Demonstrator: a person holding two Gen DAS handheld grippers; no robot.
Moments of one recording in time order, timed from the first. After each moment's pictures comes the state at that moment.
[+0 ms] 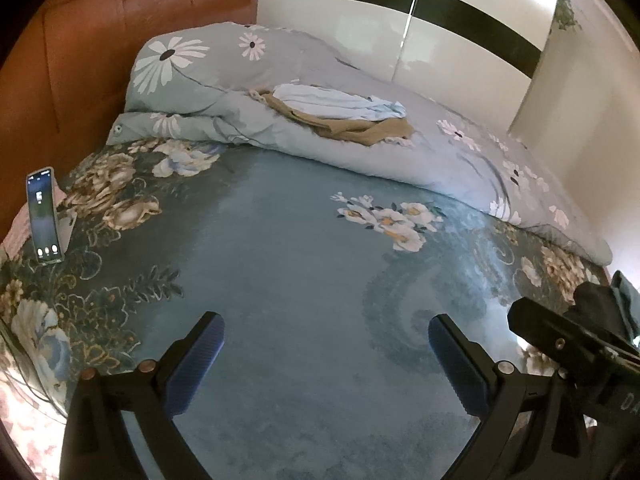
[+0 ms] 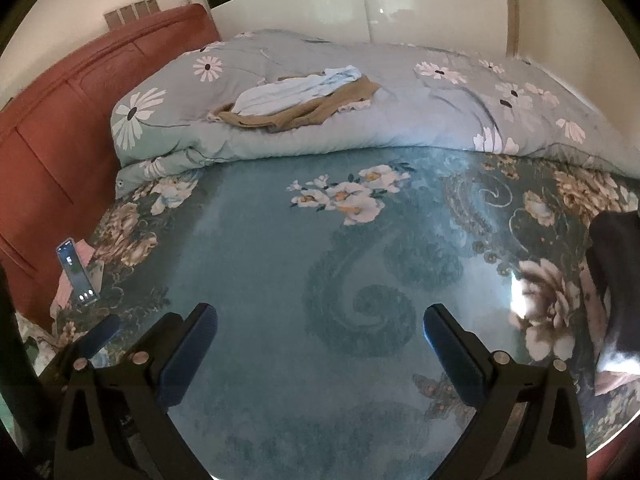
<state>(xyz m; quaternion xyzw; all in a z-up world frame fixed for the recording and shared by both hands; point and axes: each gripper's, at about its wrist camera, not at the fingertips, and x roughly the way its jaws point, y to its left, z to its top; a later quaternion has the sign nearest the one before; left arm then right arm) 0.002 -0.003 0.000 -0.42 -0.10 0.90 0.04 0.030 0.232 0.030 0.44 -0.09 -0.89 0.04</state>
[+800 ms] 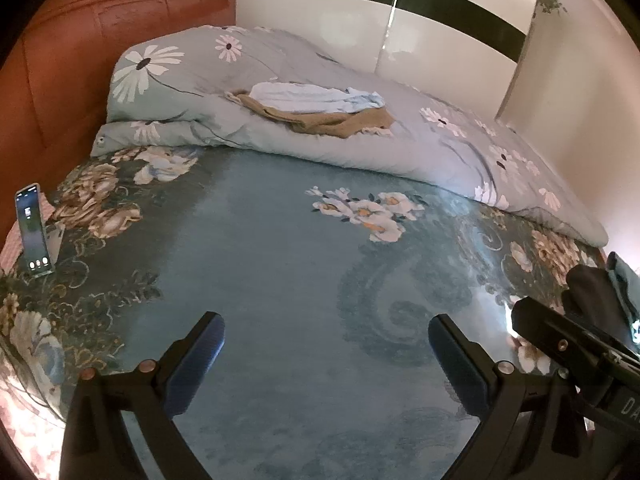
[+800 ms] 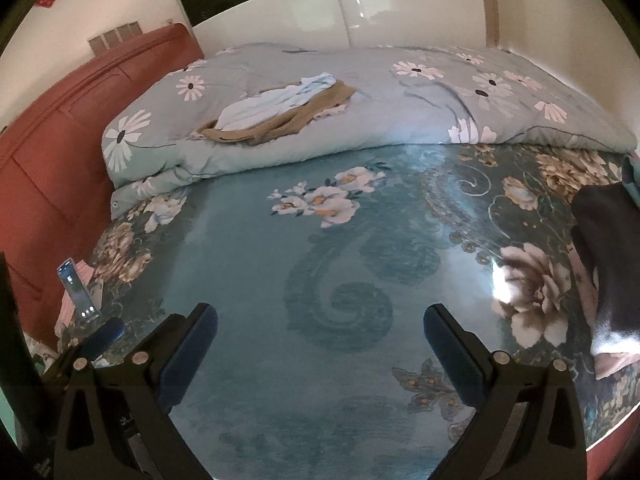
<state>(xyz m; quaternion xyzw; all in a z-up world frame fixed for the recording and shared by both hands) 0.002 0.043 0.000 -0.43 -0.06 0.90 0.06 0.042 0.273 0.024 0.44 -0.13 -0.89 0.02</state>
